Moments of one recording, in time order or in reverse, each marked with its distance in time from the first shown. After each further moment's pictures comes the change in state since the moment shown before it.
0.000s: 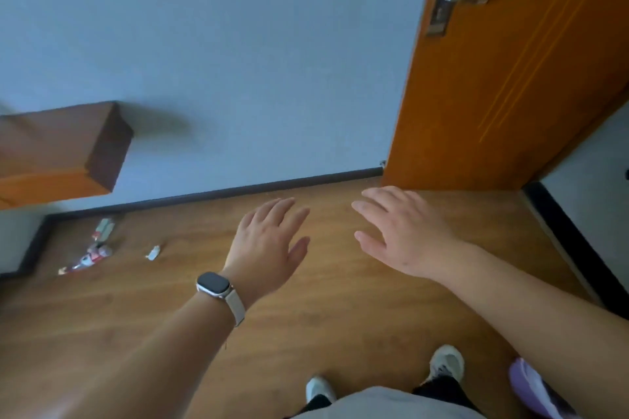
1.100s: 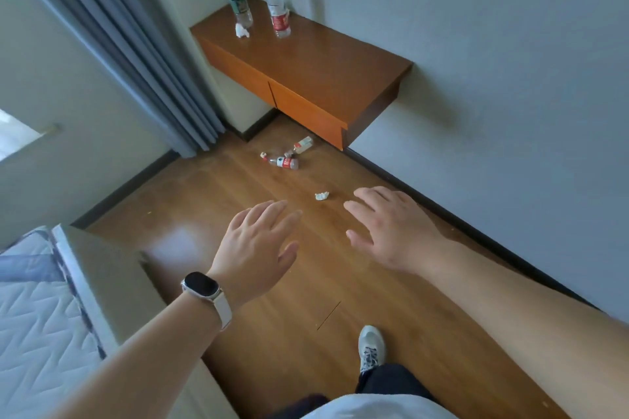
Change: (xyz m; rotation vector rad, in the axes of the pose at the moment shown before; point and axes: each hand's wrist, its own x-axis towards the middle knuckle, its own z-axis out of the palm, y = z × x) left_hand -0.146 -0.394 -0.026 0.105 0.018 -0.853; right_hand 0.433 -0.370 0.051 0.014 -0.135 -0.894
